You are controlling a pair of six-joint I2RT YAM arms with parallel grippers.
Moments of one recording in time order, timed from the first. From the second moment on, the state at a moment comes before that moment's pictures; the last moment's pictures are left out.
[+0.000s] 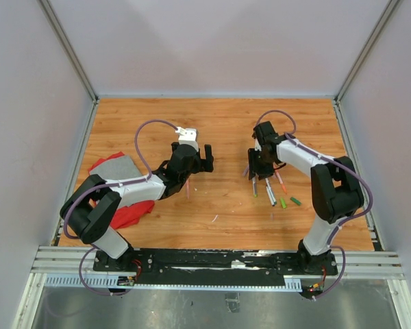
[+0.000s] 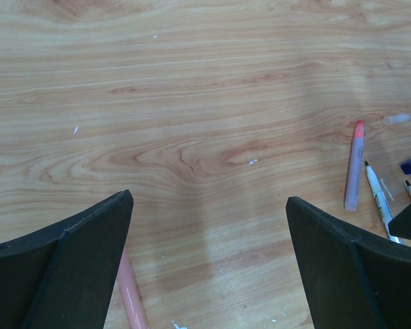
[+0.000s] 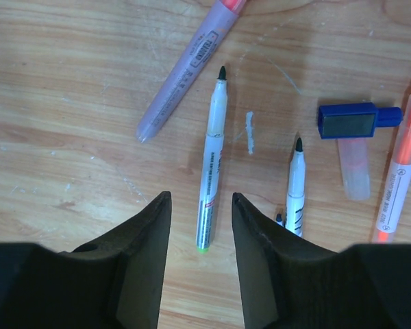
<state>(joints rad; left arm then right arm) -0.72 1.56 0.76 0.39 -0.37 -0.40 0.37 1.75 1.16 -0.66 -0.10 0.31</state>
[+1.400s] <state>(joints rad) -0.72 1.55 0.75 0.40 -0.33 -0.41 0.40 1.61 1.04 -0.58 -0.03 0.34</state>
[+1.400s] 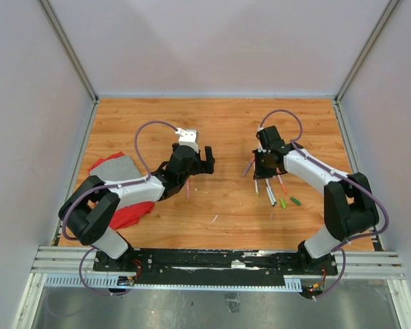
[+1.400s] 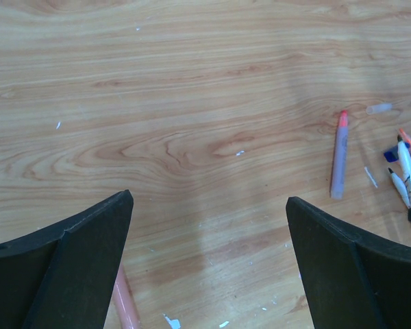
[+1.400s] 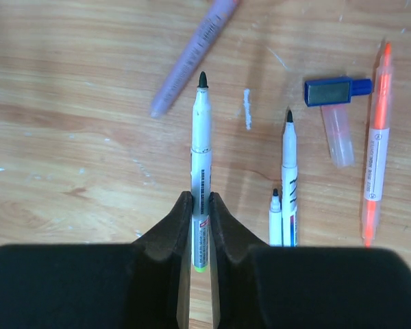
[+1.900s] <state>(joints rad) -0.74 1.50 0.65 0.57 -0.14 -0.39 0.39 1.30 0.86 -0.32 -0.10 0.40</state>
